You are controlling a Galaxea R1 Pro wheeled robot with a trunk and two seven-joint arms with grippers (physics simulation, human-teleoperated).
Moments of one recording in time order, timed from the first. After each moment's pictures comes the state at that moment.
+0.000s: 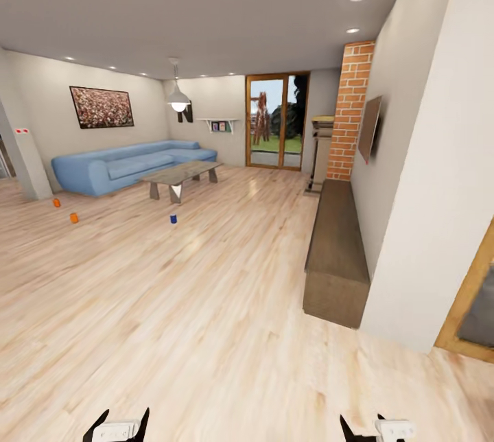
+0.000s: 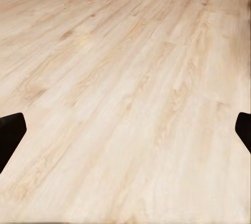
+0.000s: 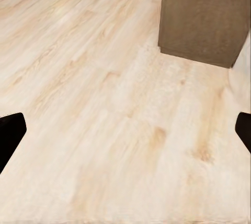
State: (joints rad) left arm 0.06 0.12 -0.01 -0.92 0.15 -0.39 -0.05; right arm 0.02 -0.05 -0.19 -0.89 0.00 -0.24 0.25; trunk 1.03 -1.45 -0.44
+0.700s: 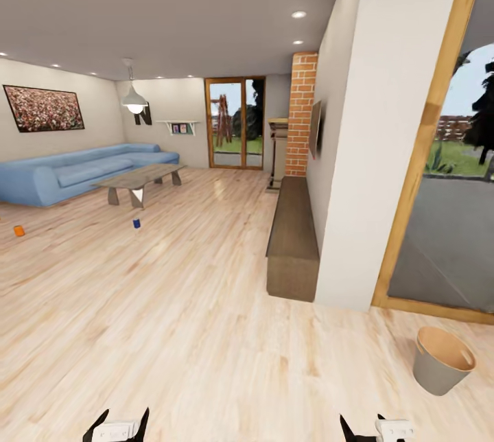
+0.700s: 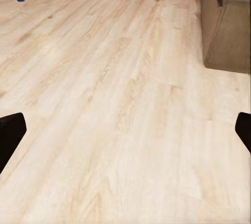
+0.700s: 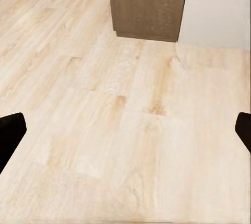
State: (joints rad) left arm 0.06 0.12 -0.01 -0.92 0.15 -0.39 -0.05; right arm 0.02 -0.05 -0.19 -0.89 0.00 -0.24 0.25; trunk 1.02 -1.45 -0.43
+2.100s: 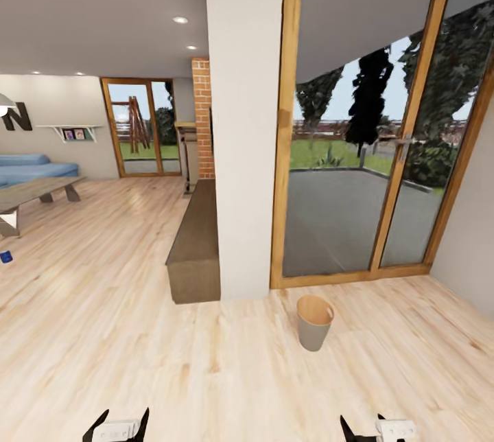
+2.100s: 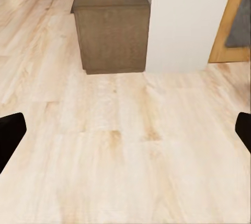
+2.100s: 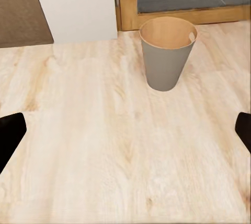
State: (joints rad) left arm 0.06 0.12 -0.01 -0.92 0.15 -0.39 -0.05; right arm 0.02 -0.05 -0.19 -0.89 0.01 -0.24 0.25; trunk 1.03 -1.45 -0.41
